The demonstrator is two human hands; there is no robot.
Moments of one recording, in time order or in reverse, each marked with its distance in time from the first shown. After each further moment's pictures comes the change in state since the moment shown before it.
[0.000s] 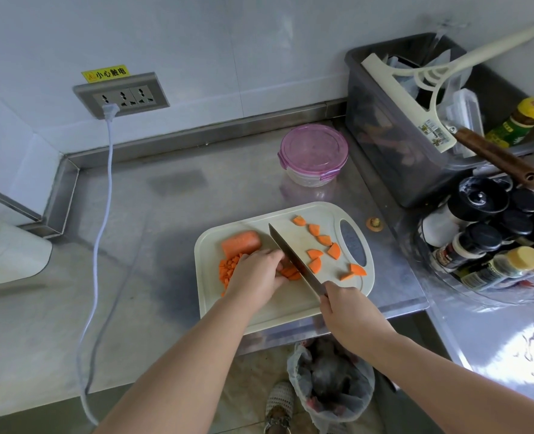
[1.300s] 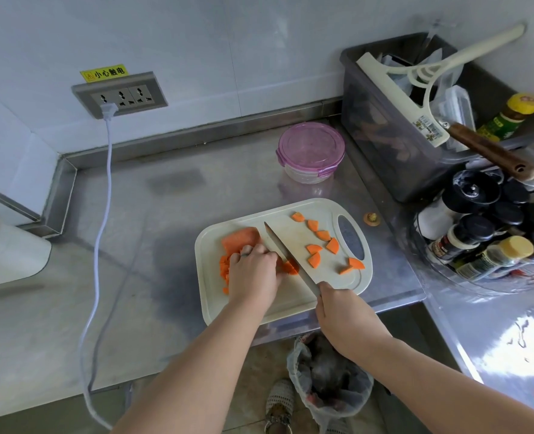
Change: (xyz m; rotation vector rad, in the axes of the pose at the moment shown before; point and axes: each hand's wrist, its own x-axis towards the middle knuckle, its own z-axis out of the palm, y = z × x) left_hand -0.019 0.015 -0.006 0.228 0.067 -0.168; right_hand -0.009 -0.011 0.015 -0.019 0.068 0.028
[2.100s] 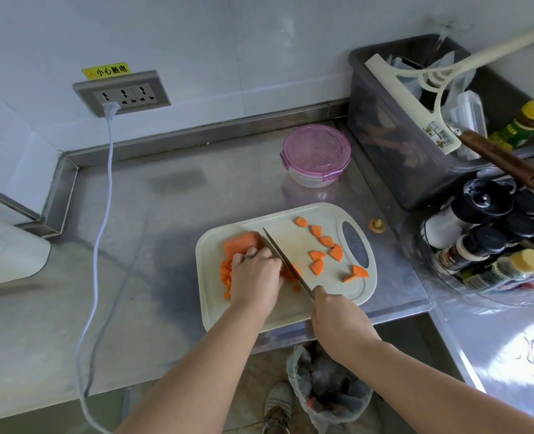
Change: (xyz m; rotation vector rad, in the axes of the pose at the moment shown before) left_hand 0.004 0.000 -0.004 0.033 -0.007 0.059; right_hand 0.013 -0.010 -0.002 0.022 -0.076 0.066
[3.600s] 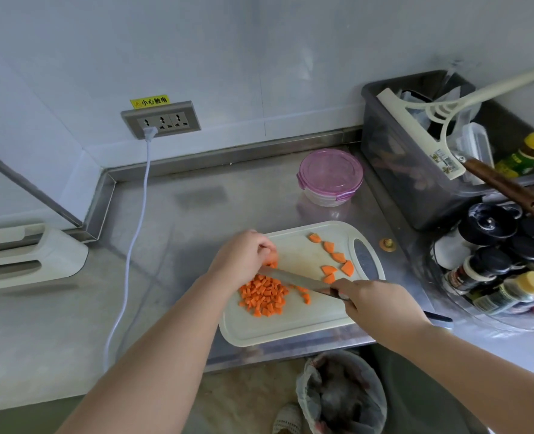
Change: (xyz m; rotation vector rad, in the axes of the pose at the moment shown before) left_hand 0.023 -0.057 -0.047 -0.435 0.092 -0.002; right_hand -0.009 0.029 -0.059 -0.360 0.275 -0.313
